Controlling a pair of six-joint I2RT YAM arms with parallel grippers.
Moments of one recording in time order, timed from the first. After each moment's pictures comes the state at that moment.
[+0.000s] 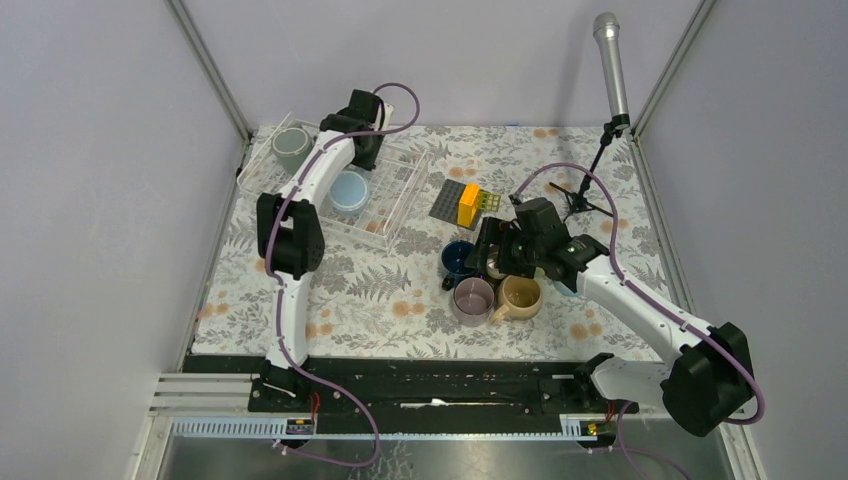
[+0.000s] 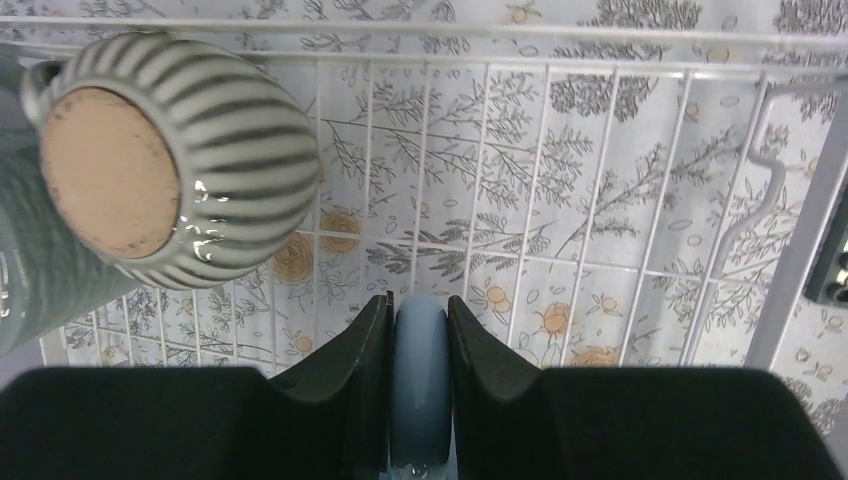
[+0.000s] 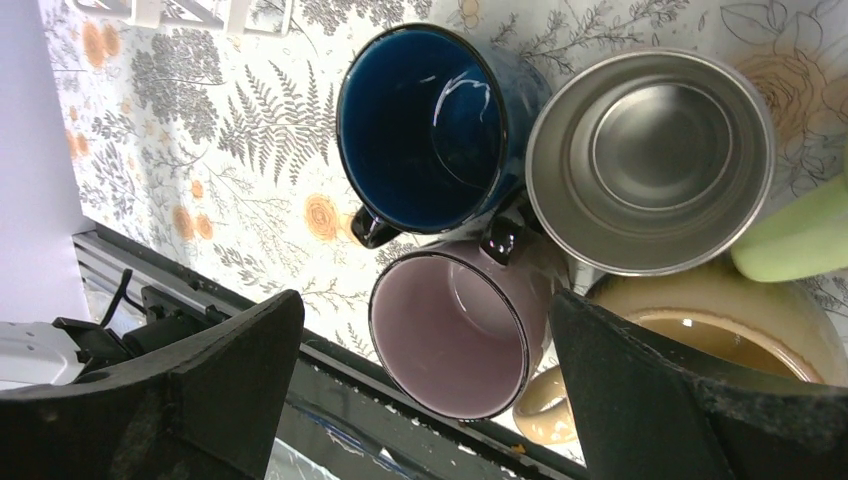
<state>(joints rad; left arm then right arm) -0.28 2.25 2.14 -0.85 -0.15 0.14 0.55 1.20 0.87 -0.50 -0.18 0.68</state>
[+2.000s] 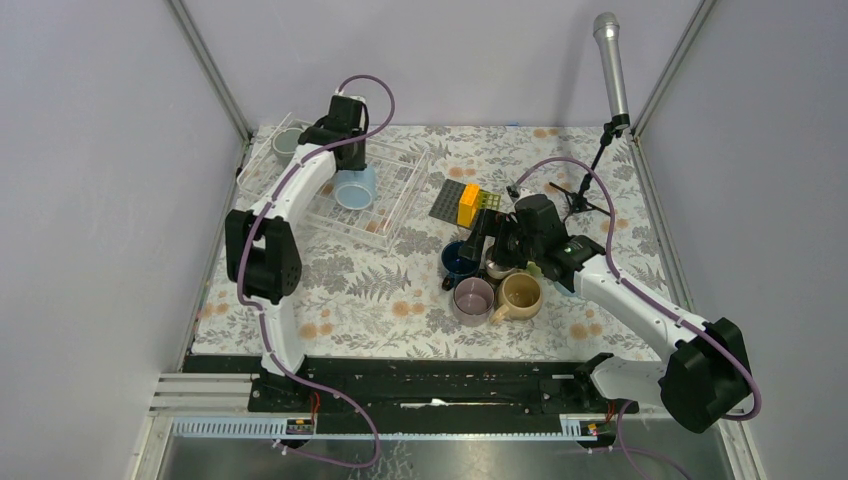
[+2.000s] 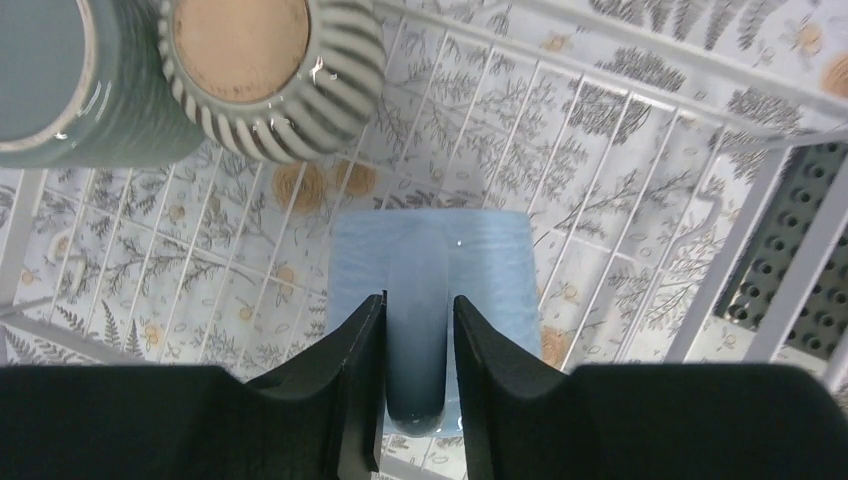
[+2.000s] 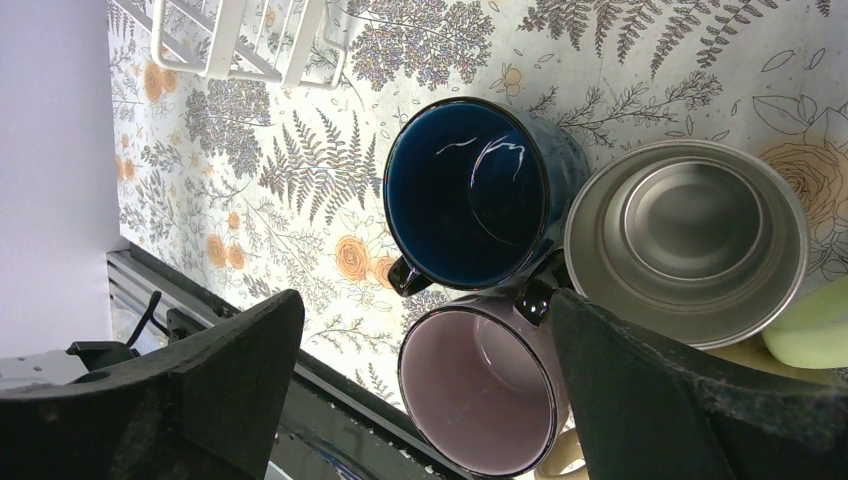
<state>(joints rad) -0.26 1.96 1.80 -0.64 -0.22 -0.14 0.55 1.22 0.85 -0.34 -0.18 0.68</state>
